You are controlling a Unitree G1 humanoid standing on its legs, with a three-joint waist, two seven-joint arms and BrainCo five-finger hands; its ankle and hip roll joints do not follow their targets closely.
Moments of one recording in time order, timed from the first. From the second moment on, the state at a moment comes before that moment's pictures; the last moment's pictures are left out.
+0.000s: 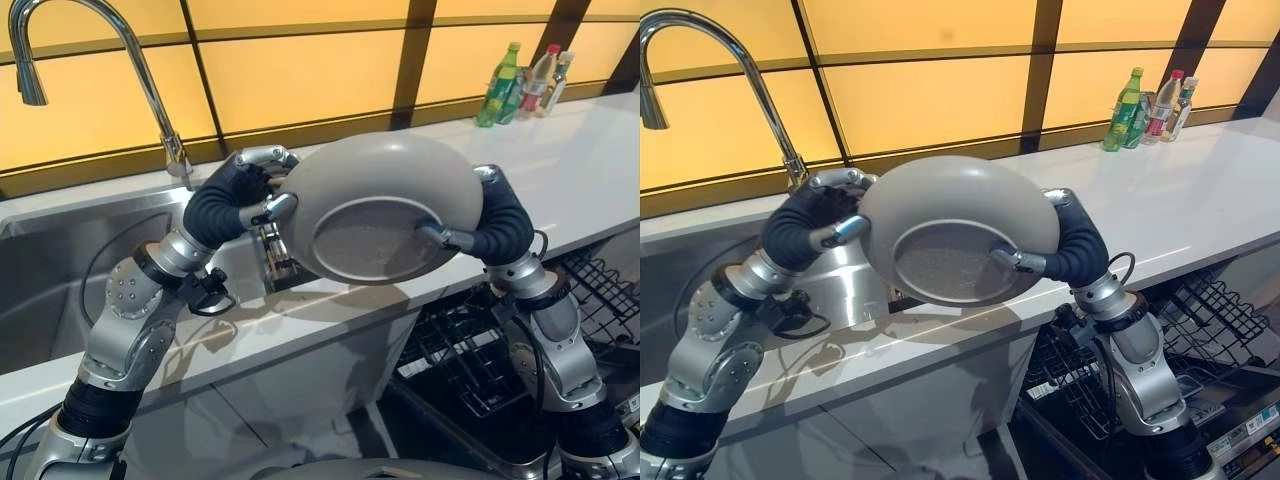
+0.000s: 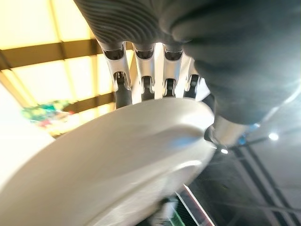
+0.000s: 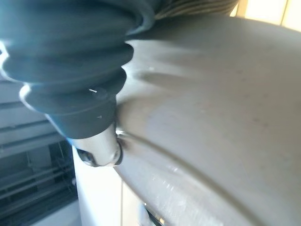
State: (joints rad) left arm -0.19 0.65 -0.07 -0.40 -0.64 -0.15 -0.40; right arm -0.13 -0.53 0.10 -0.46 0.51 -0.34 0.18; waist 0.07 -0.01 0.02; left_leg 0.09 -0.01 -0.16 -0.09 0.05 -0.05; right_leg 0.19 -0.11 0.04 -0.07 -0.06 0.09
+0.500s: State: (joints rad) left arm -0.17 0.65 0.07 -0.33 -0.59 -0.23 -0.12; right arm -0.06 -0.53 -0.09 -0.43 0.43 -0.34 0.07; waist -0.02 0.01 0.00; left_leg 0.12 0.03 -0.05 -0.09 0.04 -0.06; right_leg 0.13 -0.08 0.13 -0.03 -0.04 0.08
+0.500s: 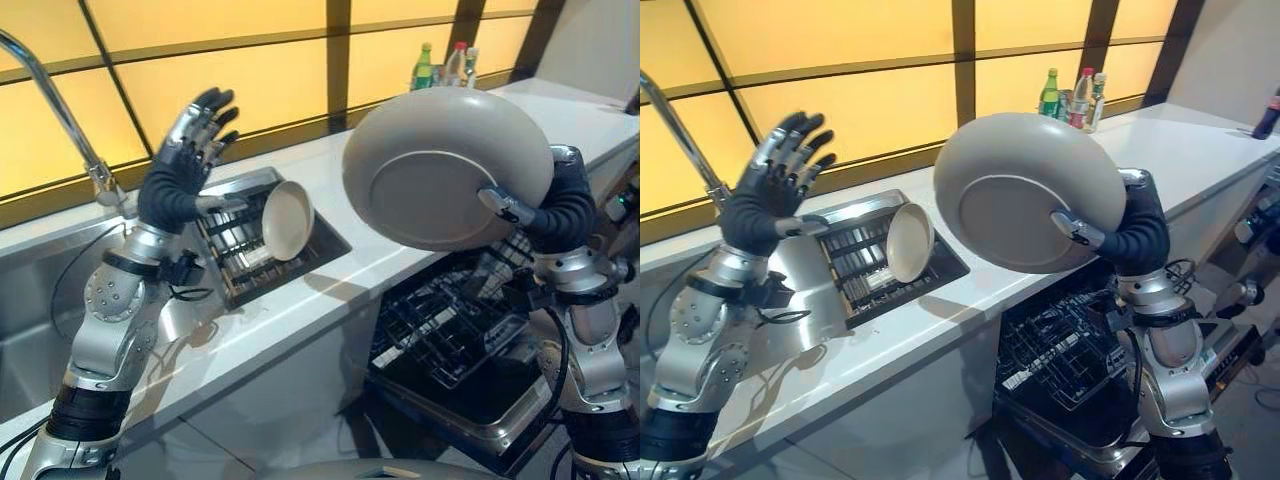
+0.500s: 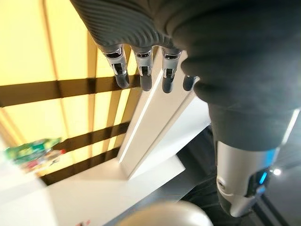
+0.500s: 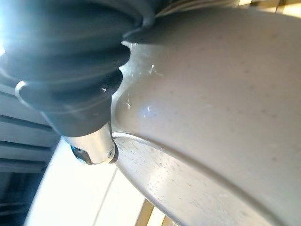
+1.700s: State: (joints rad) left arm -0.03 0.66 0.18 -0.23 -0.48 -0.22 -0.12; right arm 0.08 -0.72 -0.03 0.10 0.15 -0.08 0.04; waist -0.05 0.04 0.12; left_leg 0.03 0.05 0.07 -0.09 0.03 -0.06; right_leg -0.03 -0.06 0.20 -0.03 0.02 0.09
